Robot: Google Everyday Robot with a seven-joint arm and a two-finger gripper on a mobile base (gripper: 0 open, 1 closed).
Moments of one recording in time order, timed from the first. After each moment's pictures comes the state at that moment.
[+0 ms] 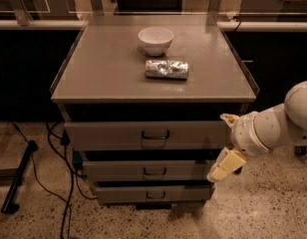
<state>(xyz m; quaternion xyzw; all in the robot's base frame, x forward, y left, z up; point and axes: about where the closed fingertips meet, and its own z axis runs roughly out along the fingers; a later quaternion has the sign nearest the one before) 0.475 -0.178 0.750 -0.56 0.77 0.10 0.28</state>
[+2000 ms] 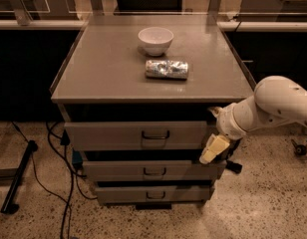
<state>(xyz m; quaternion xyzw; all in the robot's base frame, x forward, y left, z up) 0.565 -0.175 0.687 -0.59 0.75 0.10 0.28</state>
